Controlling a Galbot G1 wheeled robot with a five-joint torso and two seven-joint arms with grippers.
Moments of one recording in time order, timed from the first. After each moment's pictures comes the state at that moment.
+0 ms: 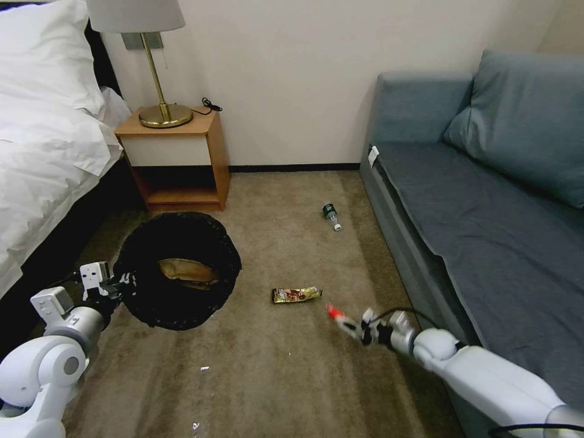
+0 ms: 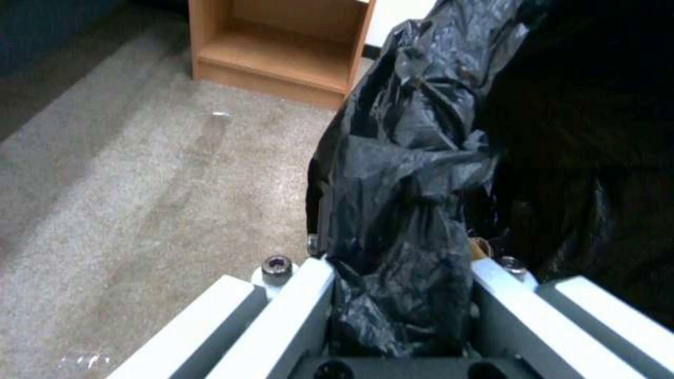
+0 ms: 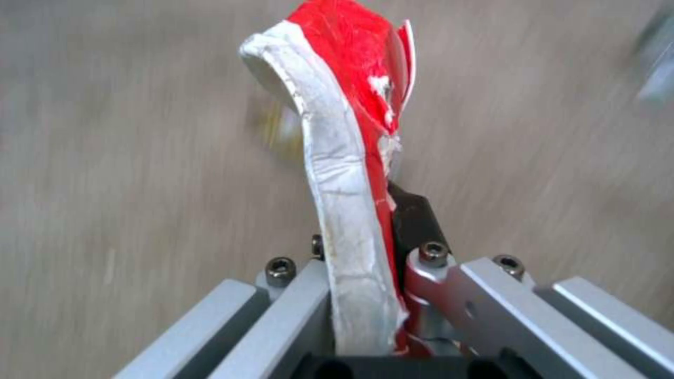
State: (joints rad) left arm 1.40 -1.10 -0.86 -2.02 -0.78 0.53 -0.08; right arm -0.68 0.80 -0.36 1.25 0.70 0.13 -0.35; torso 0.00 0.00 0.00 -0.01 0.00
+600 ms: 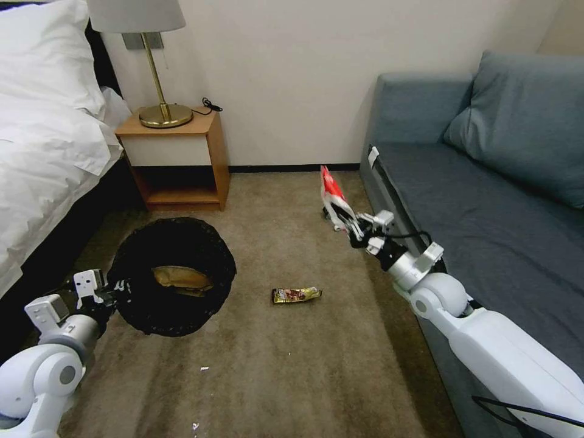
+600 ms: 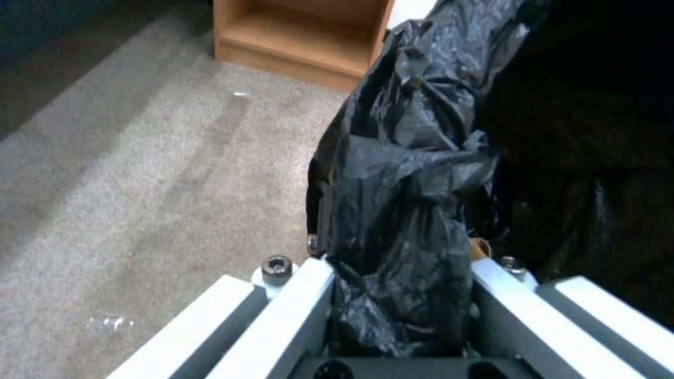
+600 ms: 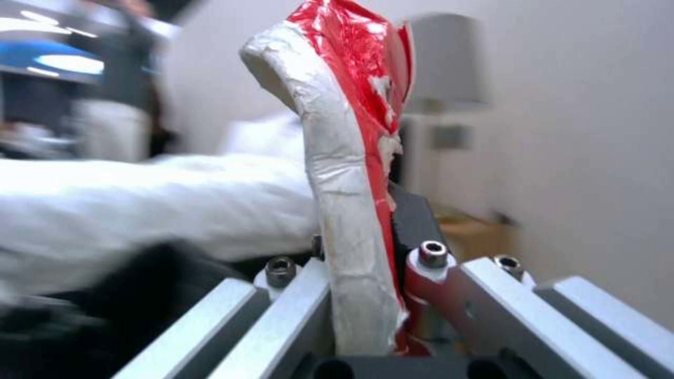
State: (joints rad) left arm 1.45 -1.11 -0.86 -2.05 -0.79 0.53 -0.13; right arm -0.75 0.85 -0.07 1.79 0.87 0.29 -0.35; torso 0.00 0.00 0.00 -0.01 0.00
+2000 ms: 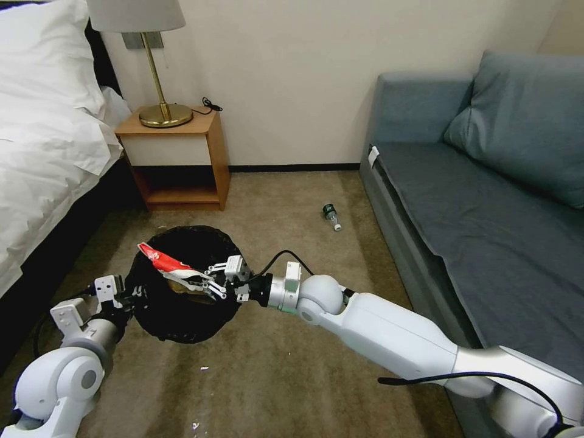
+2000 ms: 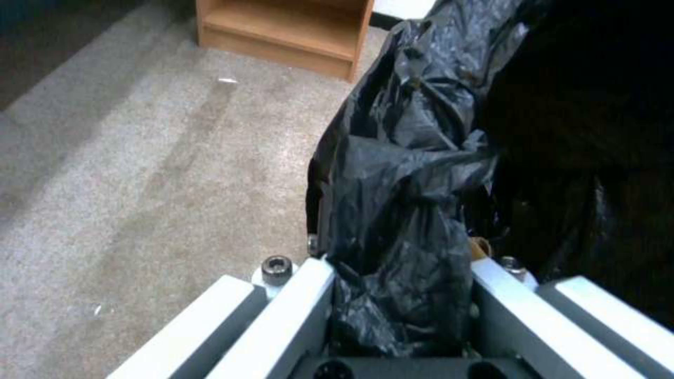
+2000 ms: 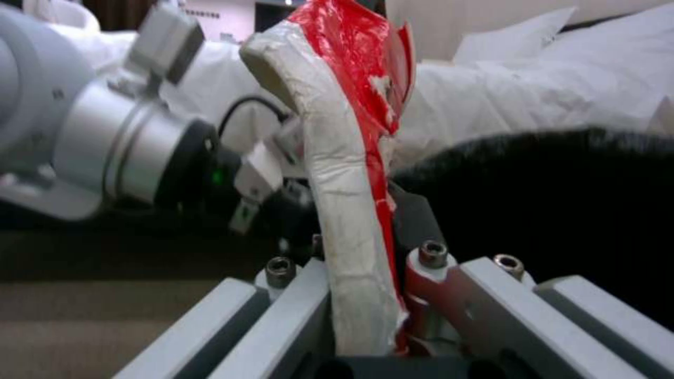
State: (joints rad) left arm 1.45 -1.12 -0.80 -2.07 -0.77 0.52 -0.17; right arm -0.39 1.19 -0.66 1.47 0.74 0.27 -0.50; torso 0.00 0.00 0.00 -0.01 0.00
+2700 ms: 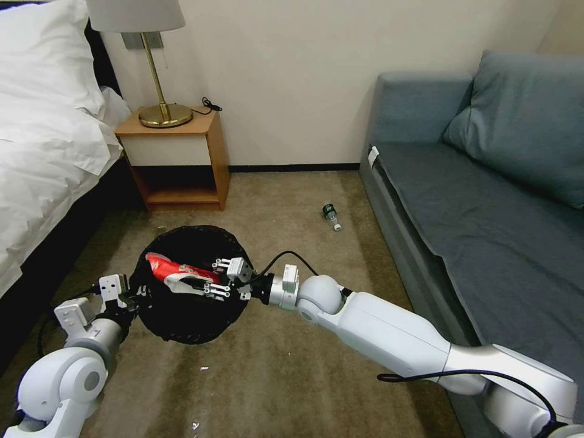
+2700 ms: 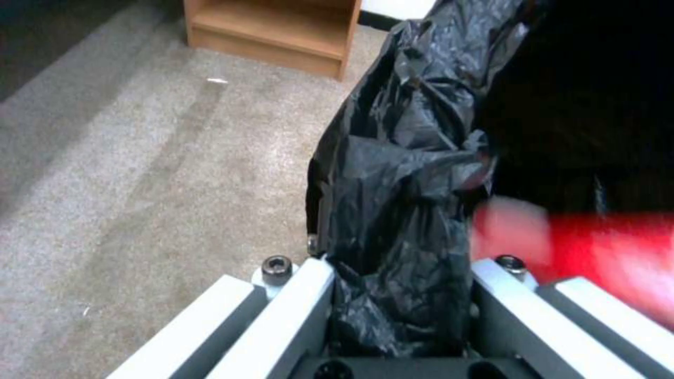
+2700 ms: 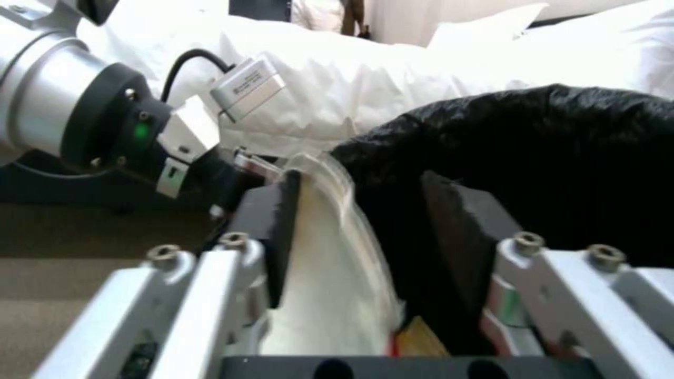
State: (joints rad) left arm 1.46 -1.12 -0.78 -2.09 -0.77 0.53 -0.17; right arm -0.38 1.21 -0.66 1.42 0.68 0.29 -0.44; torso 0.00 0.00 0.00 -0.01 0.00
